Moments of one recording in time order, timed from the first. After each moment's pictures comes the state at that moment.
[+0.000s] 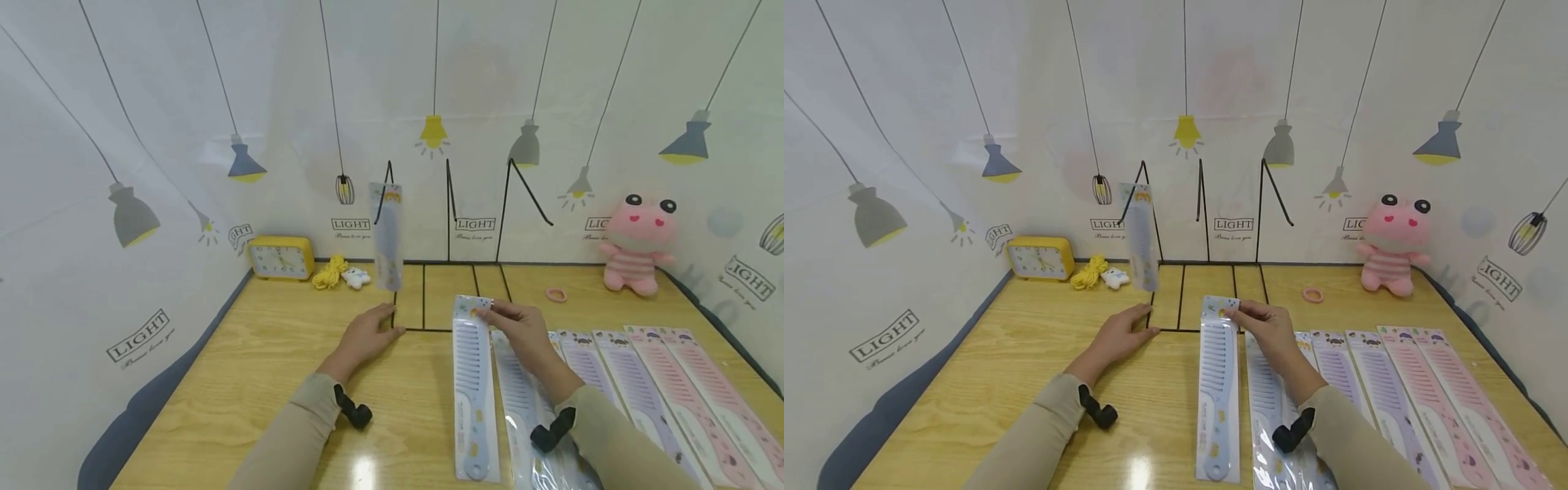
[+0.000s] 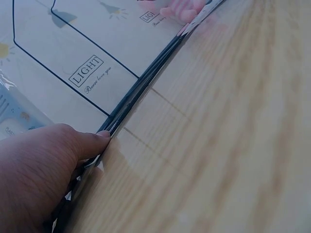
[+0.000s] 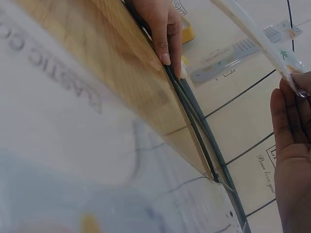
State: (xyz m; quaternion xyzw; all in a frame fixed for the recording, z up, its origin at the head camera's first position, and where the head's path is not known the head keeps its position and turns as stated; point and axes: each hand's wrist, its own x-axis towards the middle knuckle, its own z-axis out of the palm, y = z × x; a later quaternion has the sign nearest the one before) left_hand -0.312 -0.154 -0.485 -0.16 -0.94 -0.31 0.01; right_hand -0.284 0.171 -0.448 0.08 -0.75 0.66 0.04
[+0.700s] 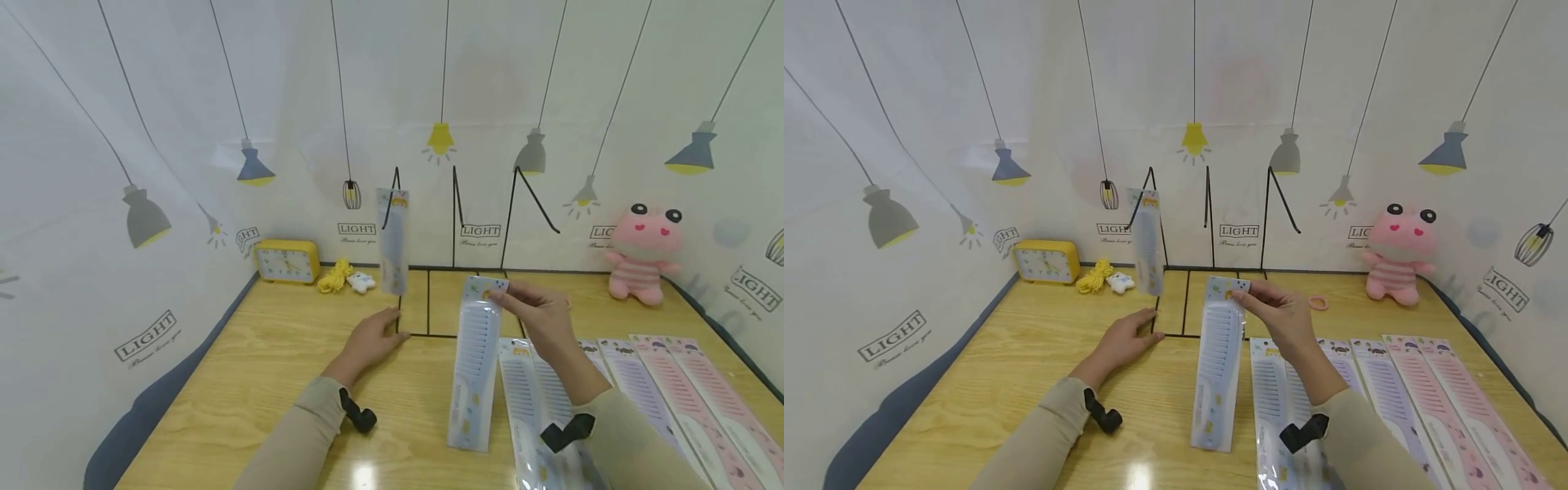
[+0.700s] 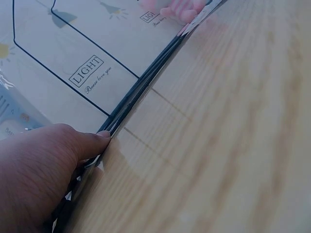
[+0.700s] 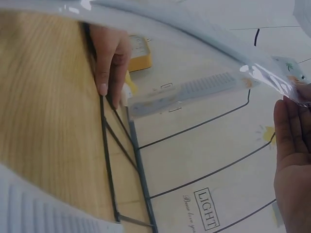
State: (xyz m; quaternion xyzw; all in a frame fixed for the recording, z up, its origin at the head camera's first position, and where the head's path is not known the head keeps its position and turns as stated) left_hand -0.317 -0.155 -0.492 -0.17 -0.94 -0.29 0.02; right_hand -0.262 0.165 -0.380 0.21 -0.65 0.72 0.10
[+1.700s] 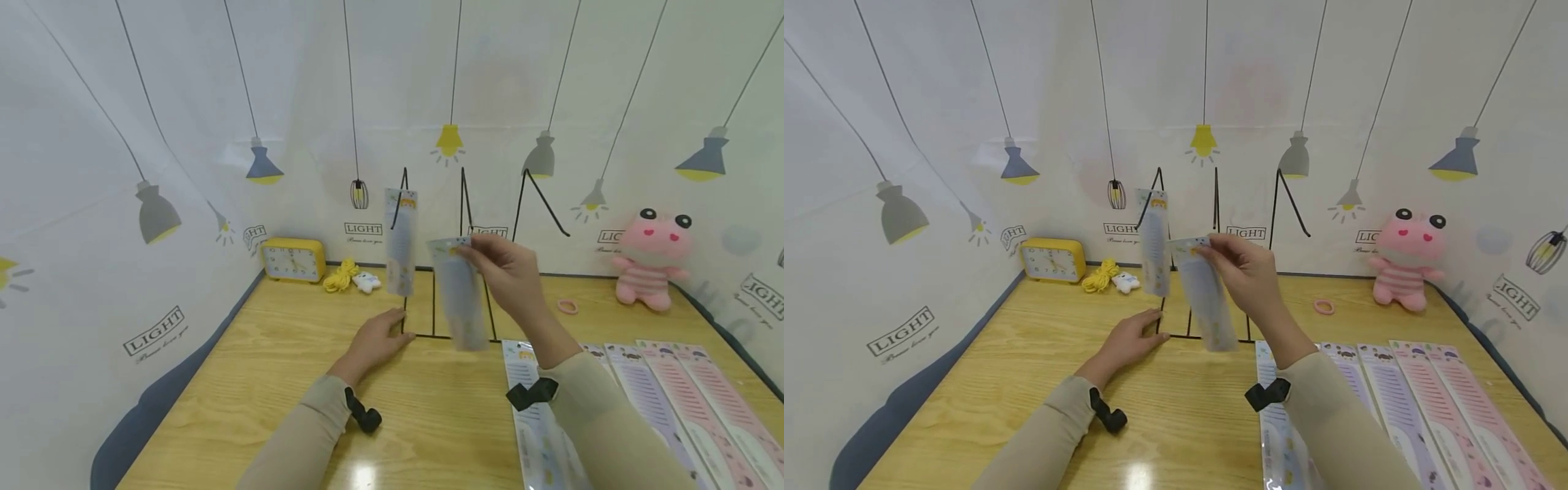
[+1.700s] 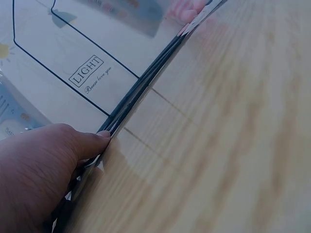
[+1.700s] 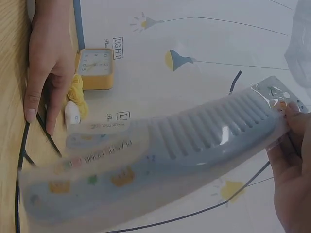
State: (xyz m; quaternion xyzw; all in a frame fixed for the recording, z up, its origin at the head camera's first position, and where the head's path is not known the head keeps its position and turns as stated) left_hand -0.314 -0.155 -0.486 -0.17 -0.94 -0.30 0.01; right_hand -0.284 0.101 -0.313 0.34 -0.72 0.53 0.31
